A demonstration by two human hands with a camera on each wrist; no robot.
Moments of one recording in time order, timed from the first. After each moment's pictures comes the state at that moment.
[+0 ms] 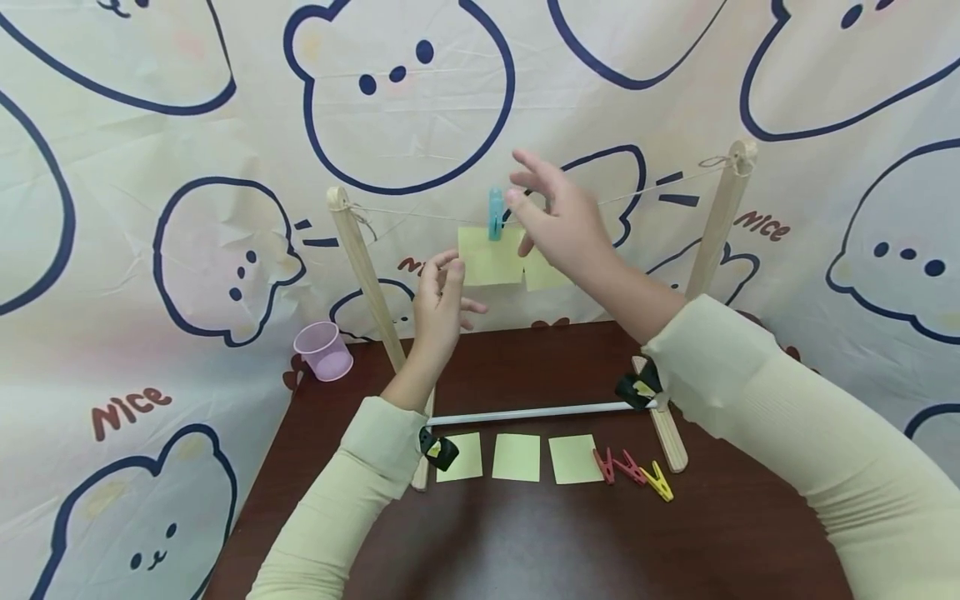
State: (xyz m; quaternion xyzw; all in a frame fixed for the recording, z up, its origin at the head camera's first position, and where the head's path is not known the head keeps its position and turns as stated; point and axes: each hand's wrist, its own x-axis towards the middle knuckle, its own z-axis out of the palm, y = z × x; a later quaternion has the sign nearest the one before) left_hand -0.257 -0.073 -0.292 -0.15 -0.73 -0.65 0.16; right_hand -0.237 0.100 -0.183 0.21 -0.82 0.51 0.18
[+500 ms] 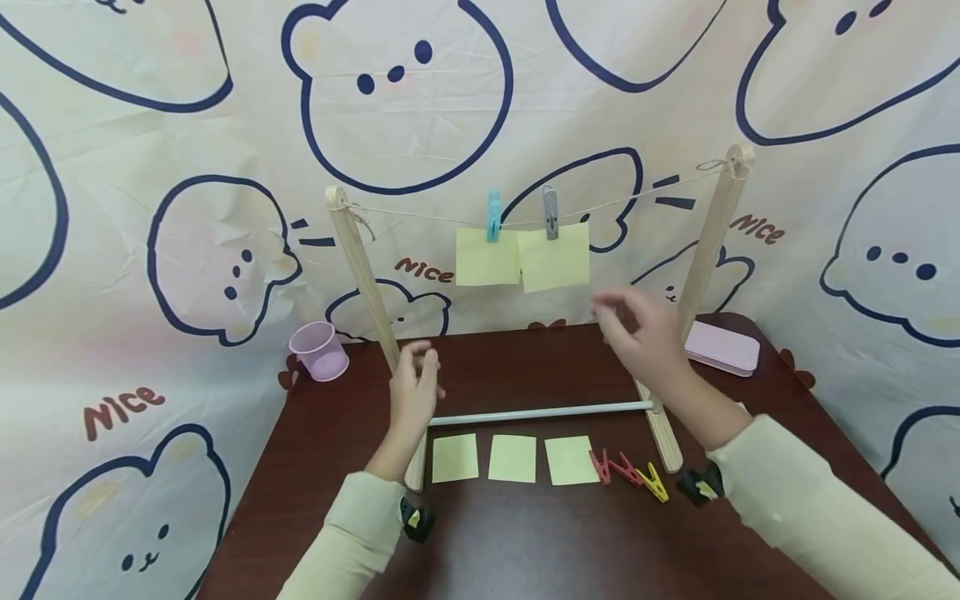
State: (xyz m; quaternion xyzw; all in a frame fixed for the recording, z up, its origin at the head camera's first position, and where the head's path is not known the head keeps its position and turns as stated) left_hand -0.228 -0.114 -0.396 -0.02 -0.81 -0.56 0.17; right_hand -0.210 0.182 -0.307 0.27 -0.79 0.41 0.36
